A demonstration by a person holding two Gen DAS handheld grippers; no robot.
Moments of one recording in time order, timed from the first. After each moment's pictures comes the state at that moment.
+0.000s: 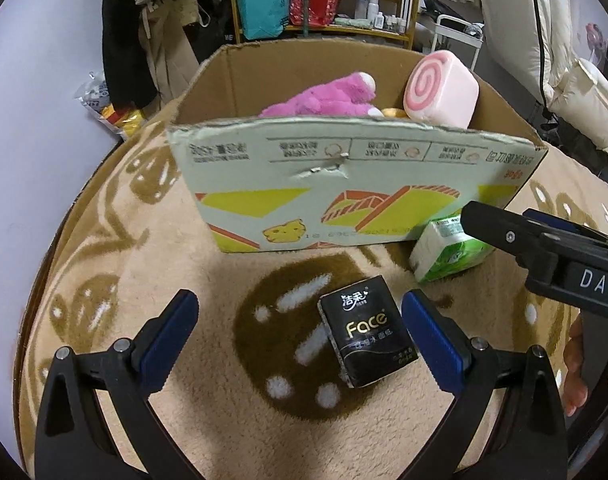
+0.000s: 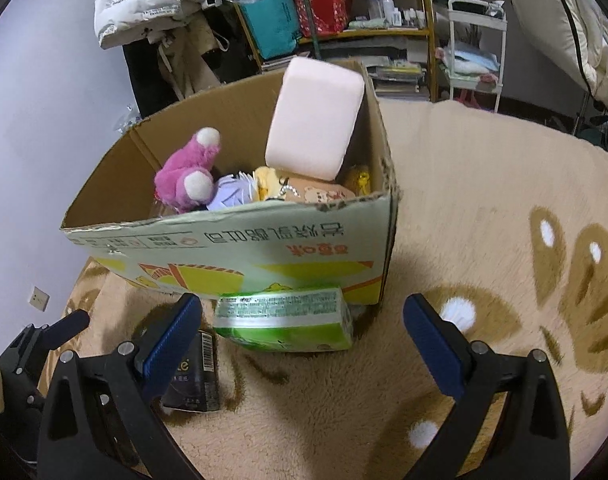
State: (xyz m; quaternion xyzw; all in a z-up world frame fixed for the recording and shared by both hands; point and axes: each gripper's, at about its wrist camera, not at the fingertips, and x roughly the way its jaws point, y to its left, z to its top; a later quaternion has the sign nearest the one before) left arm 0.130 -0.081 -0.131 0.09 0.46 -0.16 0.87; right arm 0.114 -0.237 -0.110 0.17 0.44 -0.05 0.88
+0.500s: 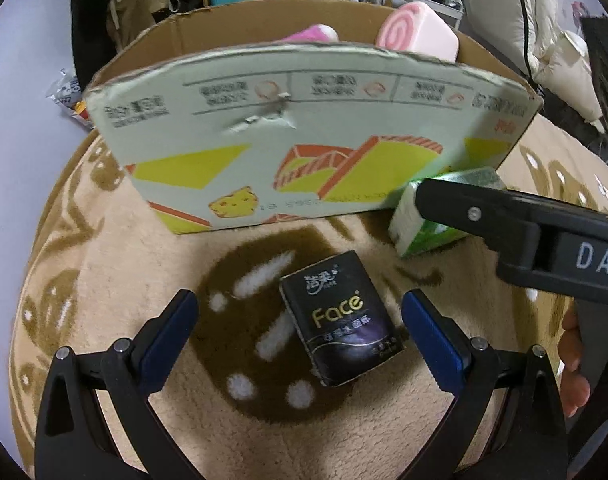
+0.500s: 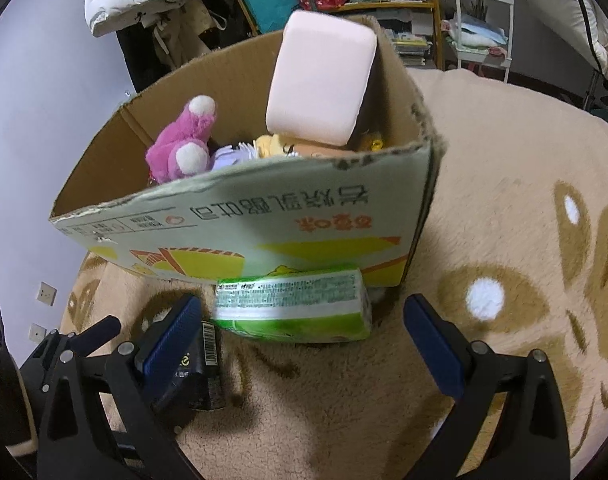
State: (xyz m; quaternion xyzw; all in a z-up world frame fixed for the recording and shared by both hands) left arm 0.129 -0.103 -0.157 0.11 0.49 -0.19 0.84; right arm 0.125 -0.233 -0.130 0.19 0.48 -0.04 0.86
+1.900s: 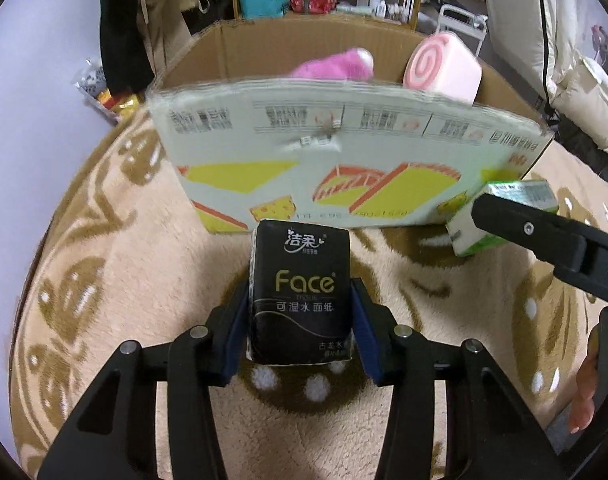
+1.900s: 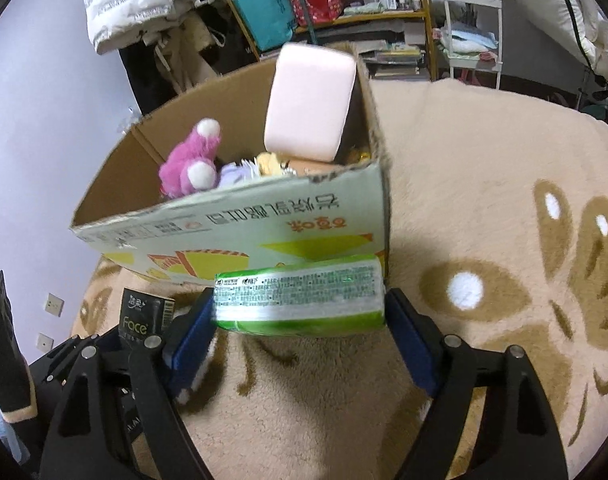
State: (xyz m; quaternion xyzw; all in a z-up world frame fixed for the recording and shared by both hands) left arm 0.139 -0.074 -0.142 0.08 0.47 -0.16 0.87; right arm 0.104 -0.234 -0.111 0.21 0.45 -0.04 0.87
